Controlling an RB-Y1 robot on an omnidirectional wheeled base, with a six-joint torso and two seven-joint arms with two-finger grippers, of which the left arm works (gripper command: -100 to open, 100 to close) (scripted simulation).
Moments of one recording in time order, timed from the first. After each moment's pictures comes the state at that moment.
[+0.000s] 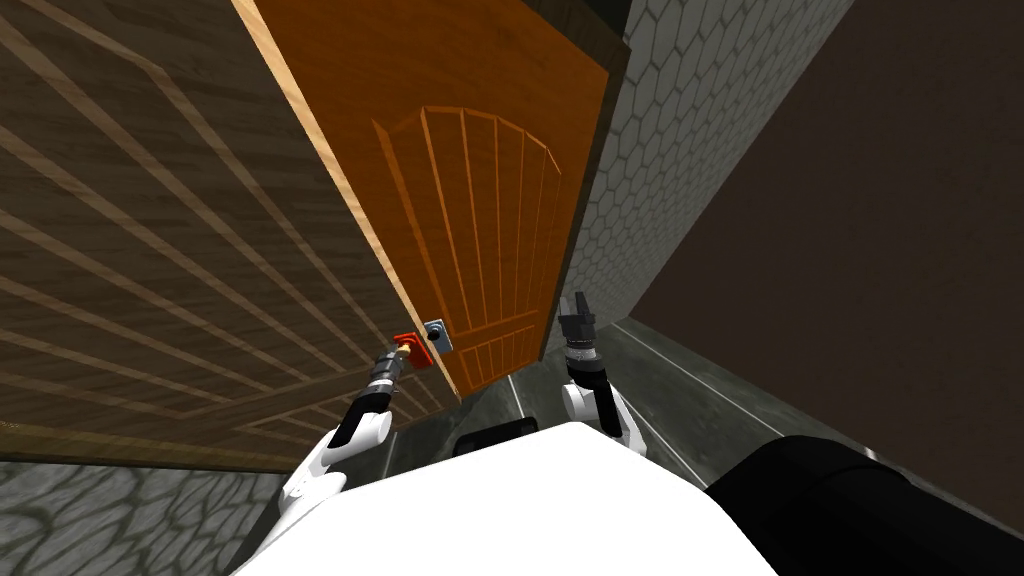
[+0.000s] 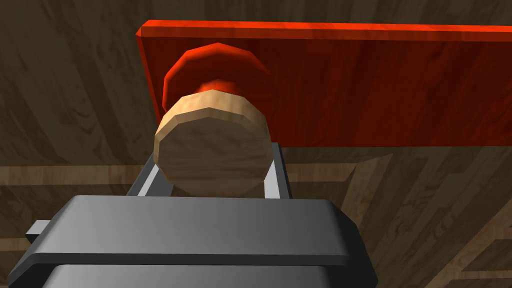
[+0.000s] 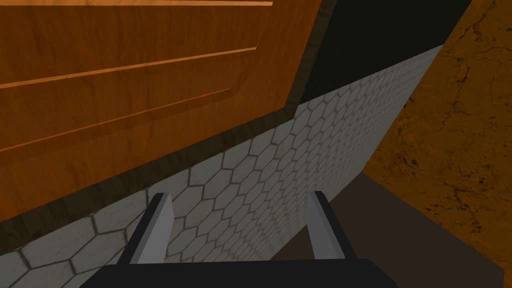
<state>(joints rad) 0.05 0.29 0.12 -1.24 0.15 -0.33 0.14</state>
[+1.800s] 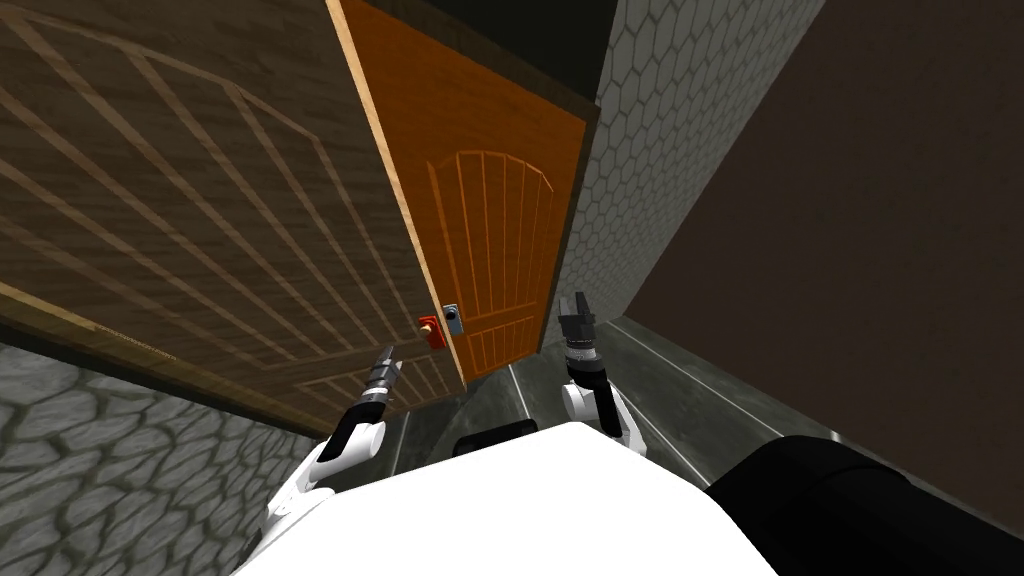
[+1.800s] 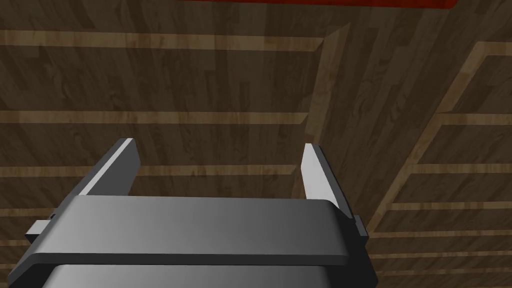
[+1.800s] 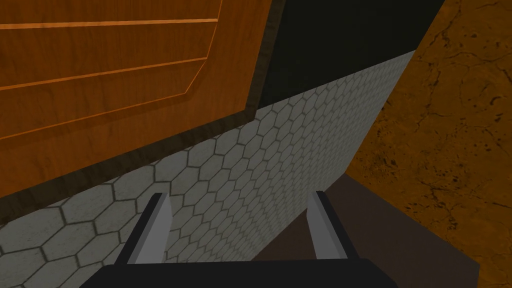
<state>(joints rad) 0.09 0.31 0.11 -1.23 0.16 -0.35 0.15</state>
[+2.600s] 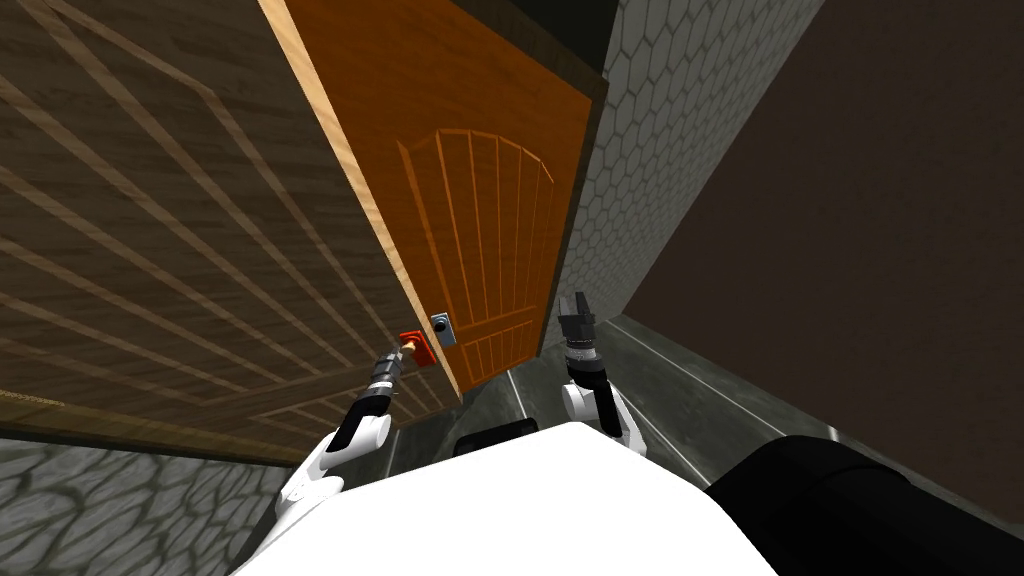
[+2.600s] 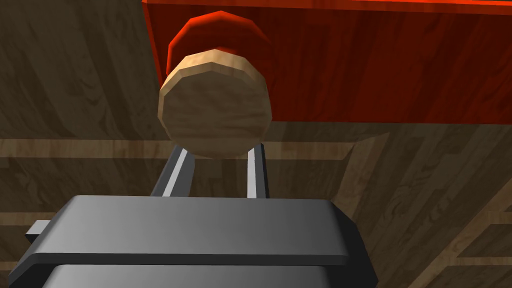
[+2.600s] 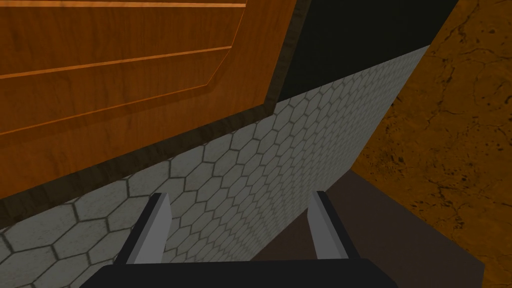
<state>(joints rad) 0.06 0.30 0.10 -1.23 0.15 -0.36 0.15</state>
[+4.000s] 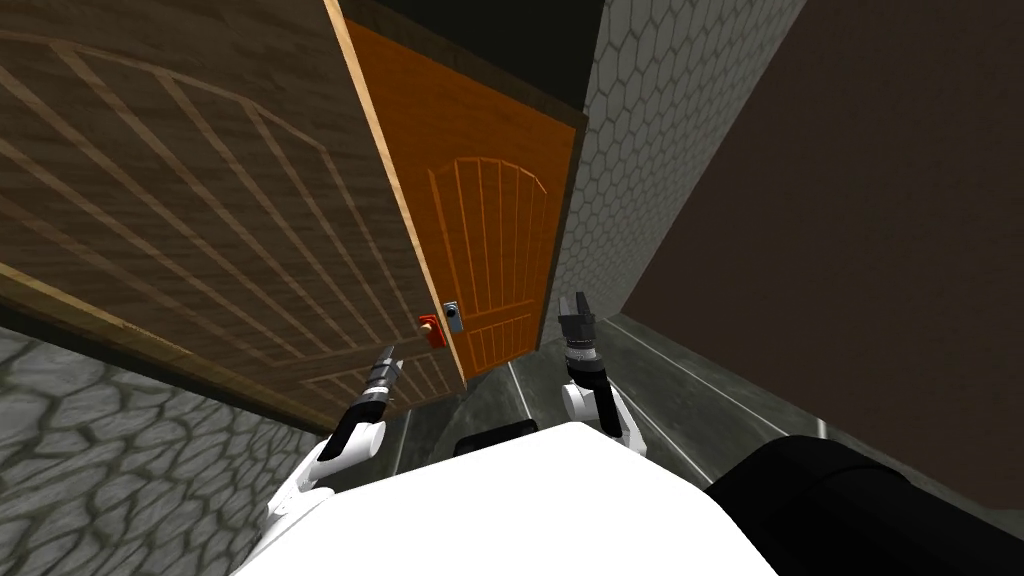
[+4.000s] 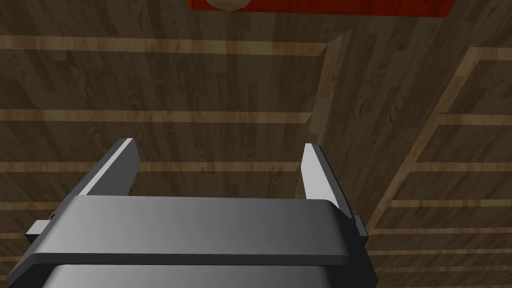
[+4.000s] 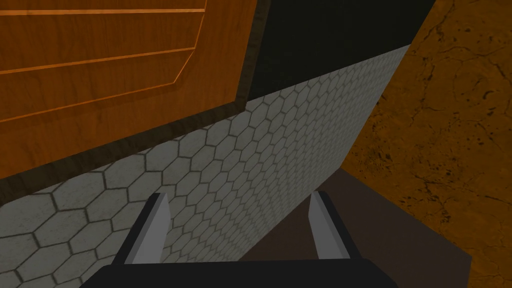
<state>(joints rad) 0.10 0.32 0.10 -1.24 0.16 -0.35 0.17</state>
